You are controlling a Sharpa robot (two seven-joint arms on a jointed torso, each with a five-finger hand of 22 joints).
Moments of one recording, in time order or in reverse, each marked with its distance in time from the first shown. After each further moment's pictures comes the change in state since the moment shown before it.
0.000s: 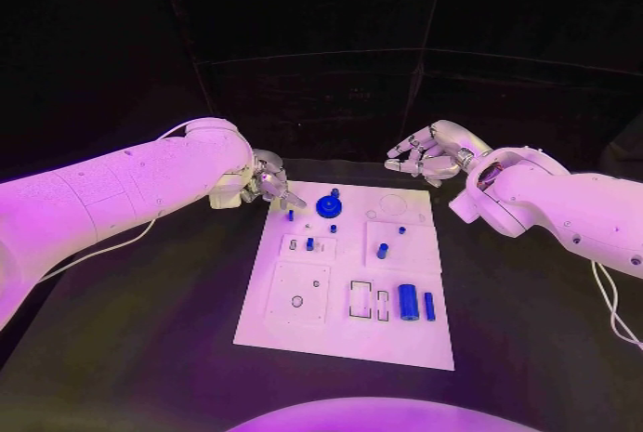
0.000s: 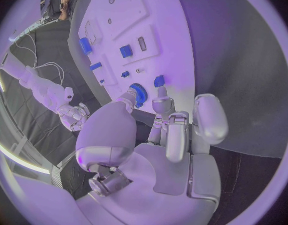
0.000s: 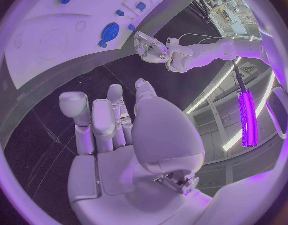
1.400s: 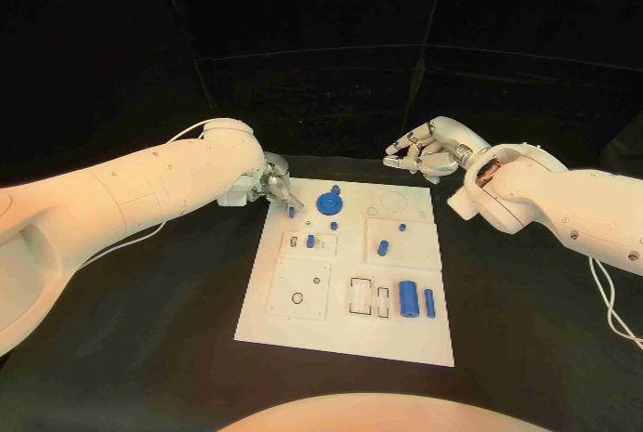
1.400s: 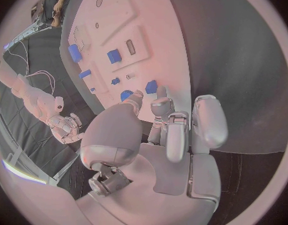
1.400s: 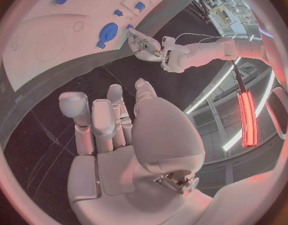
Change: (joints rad) left arm -0.025 0.087 -0.001 -0.105 -0.088 0.052 -0.006; left_hand 0.079 0.086 -0.029 -0.013 0.000 0.024 -0.011 0.037 -0.007 0.023 -0.009 0.030 0.018 0.000 -0.007 0.000 0.000 0.000 0.013 -0.006 0.032 0.036; right arm 0.000 0.011 0.000 -0.005 0.000 0.001 0.001; right_hand 0.000 0.000 -0.003 0.003 0.000 0.000 0.000 0.000 0.000 0.000 0.000 0.000 -0.002 0.000 0.000 -0.004 0.000 0.000 0.000 0.000 0.000 -0.002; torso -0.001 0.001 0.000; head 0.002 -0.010
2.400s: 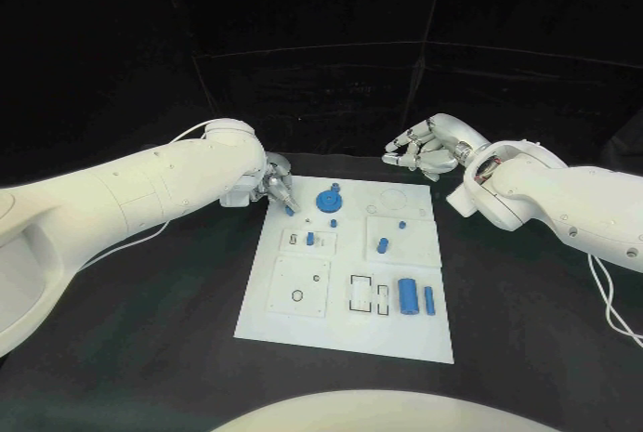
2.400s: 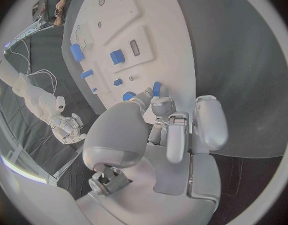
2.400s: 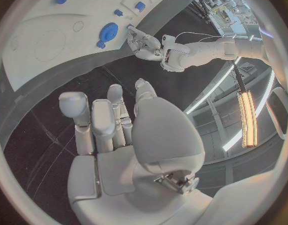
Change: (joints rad) left arm -0.008 0.001 0.000 0.009 0.022 -0.007 0.000; left_hand 0.219 0.042 0.209 -0.166 -0.004 -0.018 -0.007 0.022 -0.015 0.001 -0.012 -0.008 -0.014 0.000 -0.014 0.000 0.000 0.000 0.003 -0.010 0.006 0.010; right arm 0.000 0.003 0.000 -0.004 0.000 0.001 0.001; right_hand 0.000 0.000 0.000 0.000 0.005 0.000 0.000 0.000 0.000 -0.004 -0.004 0.000 -0.001 0.000 0.000 0.000 0.000 0.000 0.000 0.000 0.000 -0.001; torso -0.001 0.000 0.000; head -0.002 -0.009
